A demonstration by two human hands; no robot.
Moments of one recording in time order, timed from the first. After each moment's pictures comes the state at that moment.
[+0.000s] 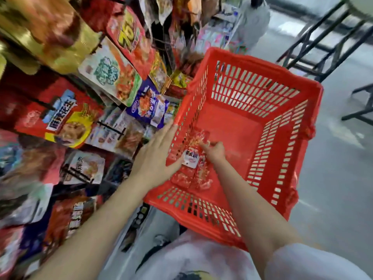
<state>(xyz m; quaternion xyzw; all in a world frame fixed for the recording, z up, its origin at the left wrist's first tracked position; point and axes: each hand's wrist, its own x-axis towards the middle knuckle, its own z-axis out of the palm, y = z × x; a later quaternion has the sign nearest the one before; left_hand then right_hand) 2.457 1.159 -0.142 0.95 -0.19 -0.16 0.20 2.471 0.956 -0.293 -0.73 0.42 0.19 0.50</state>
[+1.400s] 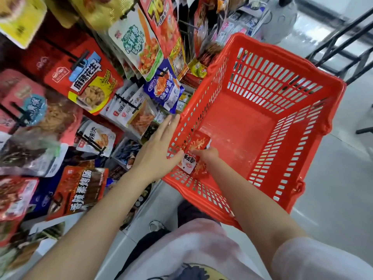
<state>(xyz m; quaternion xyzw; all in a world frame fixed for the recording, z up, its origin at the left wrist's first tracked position) 2.407 1.178 -0.138 0.94 -0.11 -0.19 0.28 2.430 1.001 -0.315 -0.67 0.43 0.32 0.52</state>
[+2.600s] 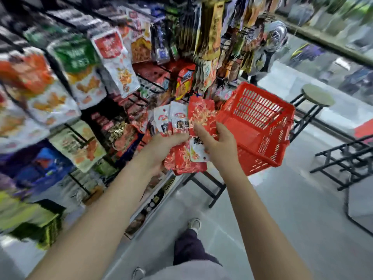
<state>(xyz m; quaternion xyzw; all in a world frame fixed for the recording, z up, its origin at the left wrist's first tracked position) 2.132 1.376 0.024 0.56 0.08 -0.19 0.80 2.133 1.218 0.026 -0.80 0.02 -0.05 0.59</state>
